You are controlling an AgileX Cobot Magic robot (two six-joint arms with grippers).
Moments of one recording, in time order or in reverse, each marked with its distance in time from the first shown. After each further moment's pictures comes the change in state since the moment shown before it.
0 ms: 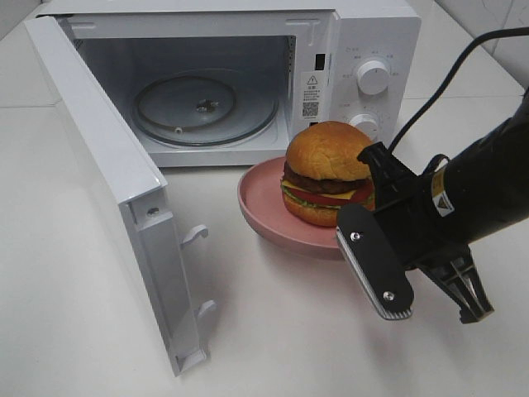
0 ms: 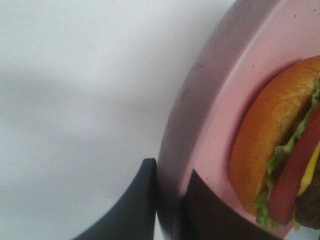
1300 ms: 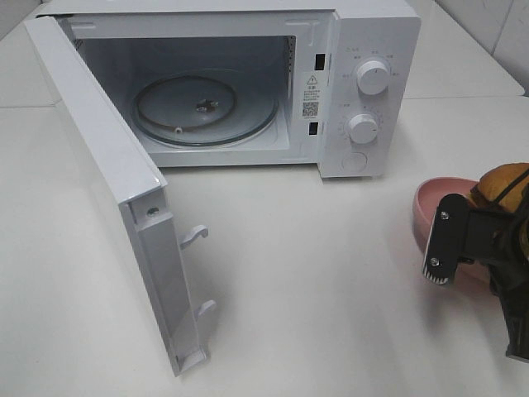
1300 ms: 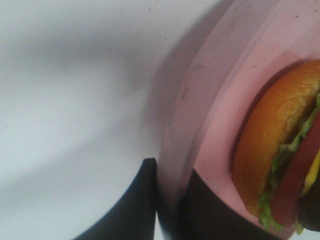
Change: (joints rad) left arm 0.000 0.000 0.000 0.000 0.000 0.000; right arm -0.227 0.058 0.172 -0.490 0.071 1.076
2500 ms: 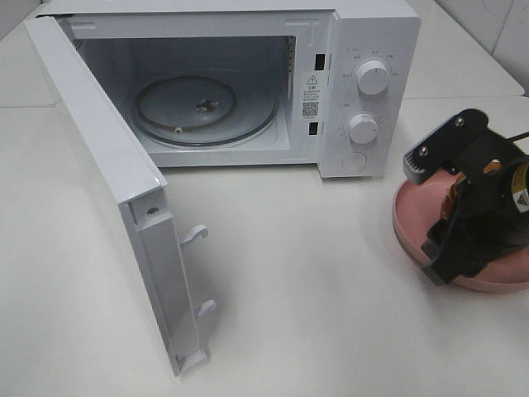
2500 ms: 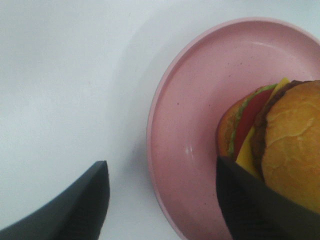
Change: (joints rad) left arm 0.000 0.000 0.000 0.000 0.000 0.000; right arm -0.006 -0.139 -0.070 0.339 -0.149 0.175
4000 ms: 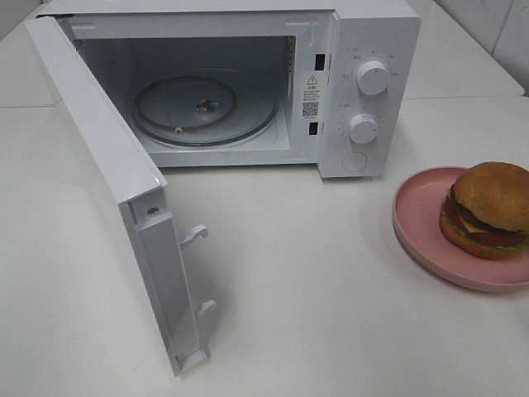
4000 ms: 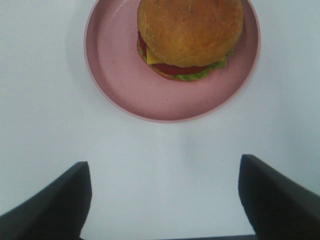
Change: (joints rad) left arm 0.000 0.000 0.000 0.000 0.000 0.000; right arm -0.245 -0.513 -0.089 0.363 0.567 0.145
